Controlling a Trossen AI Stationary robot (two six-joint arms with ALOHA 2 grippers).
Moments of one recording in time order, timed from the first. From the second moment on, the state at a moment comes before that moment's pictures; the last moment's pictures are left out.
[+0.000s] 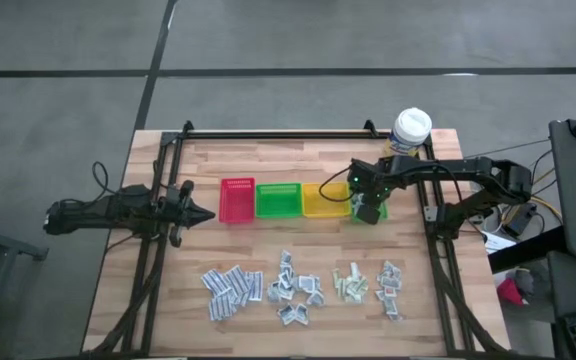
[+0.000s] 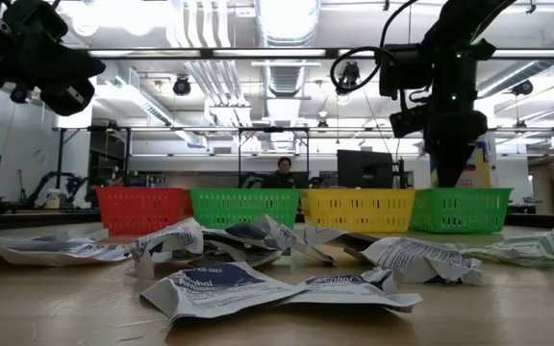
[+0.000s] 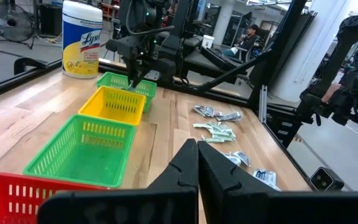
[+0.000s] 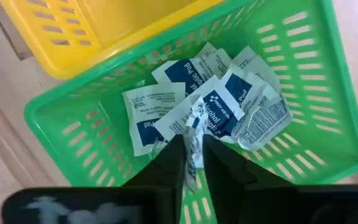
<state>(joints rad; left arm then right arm) 0.00 0.07 0.19 -0.26 0.04 -0.26 -0.33 1.42 0.86 -0.87 0.05 0.10</state>
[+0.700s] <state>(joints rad) 0.00 0.07 0.19 -0.25 0.04 -0.26 -0.32 1.41 1.09 -1.03 -0.02 0.18</state>
